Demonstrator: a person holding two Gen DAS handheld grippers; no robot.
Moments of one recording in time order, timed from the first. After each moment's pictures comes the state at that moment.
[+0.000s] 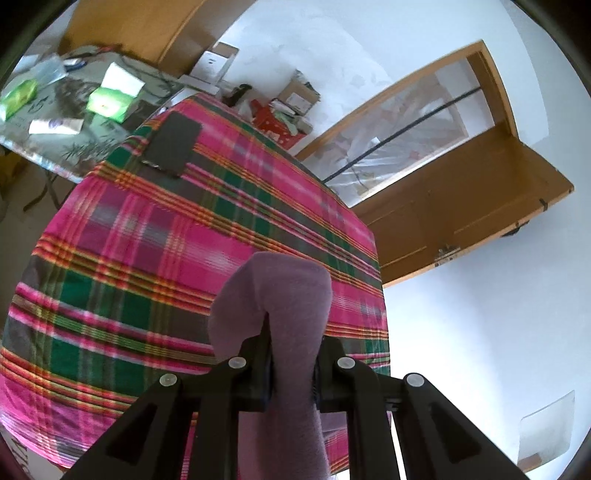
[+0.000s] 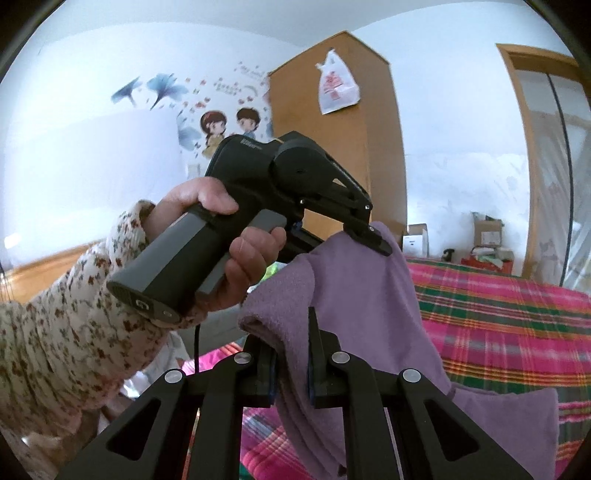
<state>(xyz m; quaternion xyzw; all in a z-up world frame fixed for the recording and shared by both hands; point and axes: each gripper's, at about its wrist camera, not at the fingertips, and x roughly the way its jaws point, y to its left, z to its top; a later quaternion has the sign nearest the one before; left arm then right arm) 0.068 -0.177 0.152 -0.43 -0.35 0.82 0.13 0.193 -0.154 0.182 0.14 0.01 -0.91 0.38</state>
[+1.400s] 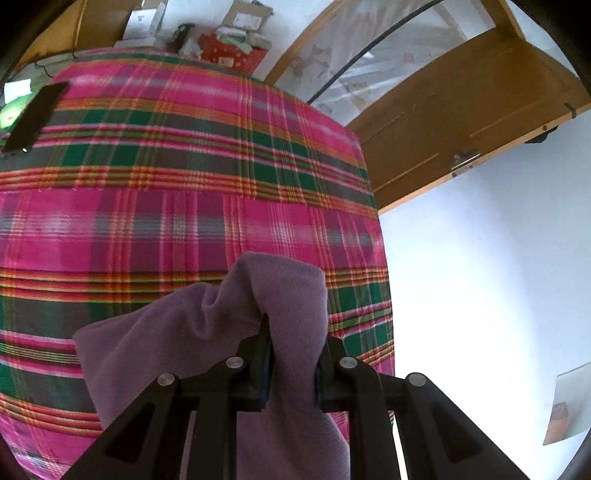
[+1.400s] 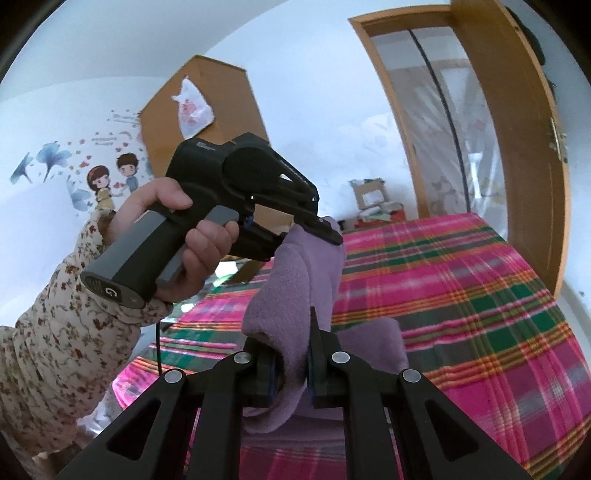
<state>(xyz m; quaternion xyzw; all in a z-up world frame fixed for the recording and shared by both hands) -0.021 0.055 0.130 -0.56 -0.24 0.78 0.16 0.179 0.048 0.160 0.18 -0.12 -0.96 0.19</state>
